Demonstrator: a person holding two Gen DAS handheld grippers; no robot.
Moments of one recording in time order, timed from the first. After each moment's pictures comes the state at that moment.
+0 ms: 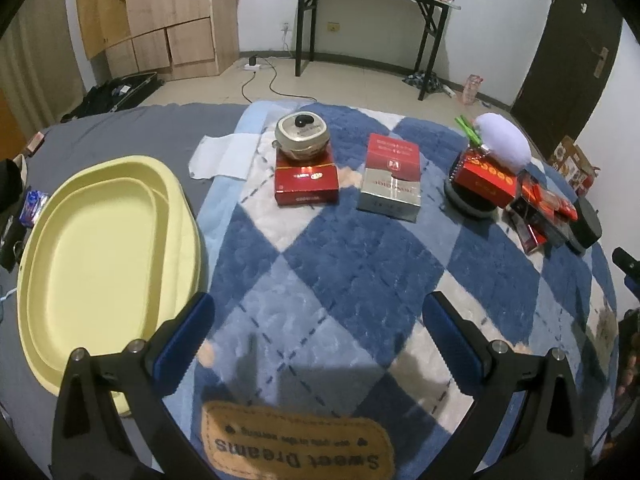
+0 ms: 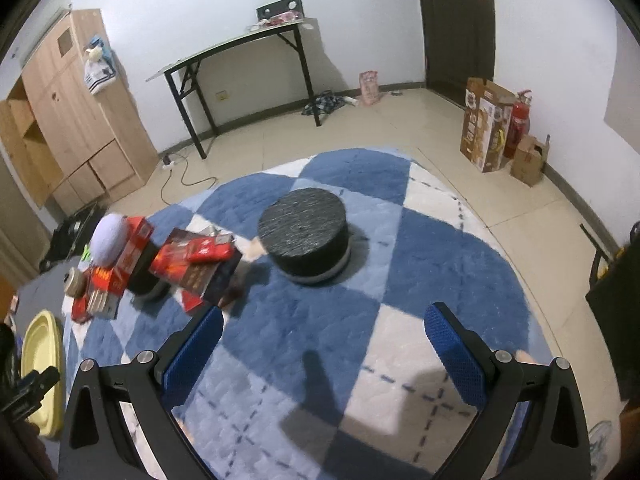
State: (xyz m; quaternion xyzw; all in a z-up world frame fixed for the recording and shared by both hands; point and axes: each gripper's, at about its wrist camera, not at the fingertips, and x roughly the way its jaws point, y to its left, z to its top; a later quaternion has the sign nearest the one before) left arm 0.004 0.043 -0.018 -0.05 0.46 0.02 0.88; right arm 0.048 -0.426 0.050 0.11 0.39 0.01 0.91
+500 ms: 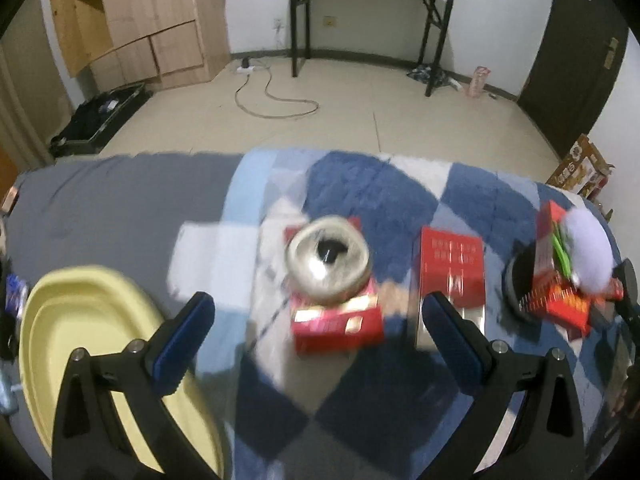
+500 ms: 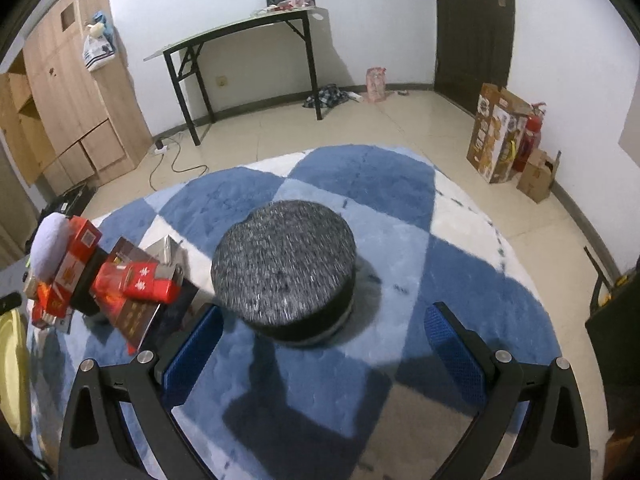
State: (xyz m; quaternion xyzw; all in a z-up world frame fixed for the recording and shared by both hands) left arm 0.135 0.070 -0.022 -0.02 0.47 0.02 0.88; right arm 0.126 -0.415 0.012 0.07 0.39 0.02 0.92
